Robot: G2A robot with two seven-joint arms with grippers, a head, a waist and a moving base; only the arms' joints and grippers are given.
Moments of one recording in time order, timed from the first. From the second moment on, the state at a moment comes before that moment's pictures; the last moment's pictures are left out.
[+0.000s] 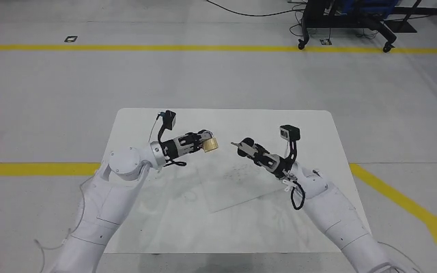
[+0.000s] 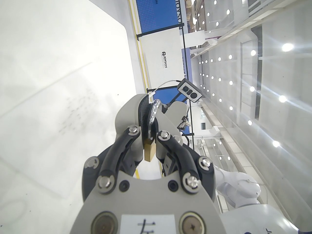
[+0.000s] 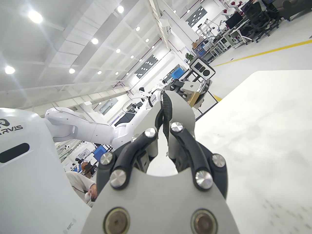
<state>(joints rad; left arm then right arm) 1.06 -1.16 -1.15 -1.44 -0.29 -0.02 -0.84 -1.15 -1.16 1.01 -1.24 0.25 -1.01 0.53</state>
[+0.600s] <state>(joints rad) 0.88 -1.20 -1.01 -1.31 -0.52 0.64 -0.98 -1.30 -1.09 1.31 -1.76 -0.58 -1.01 0.47</state>
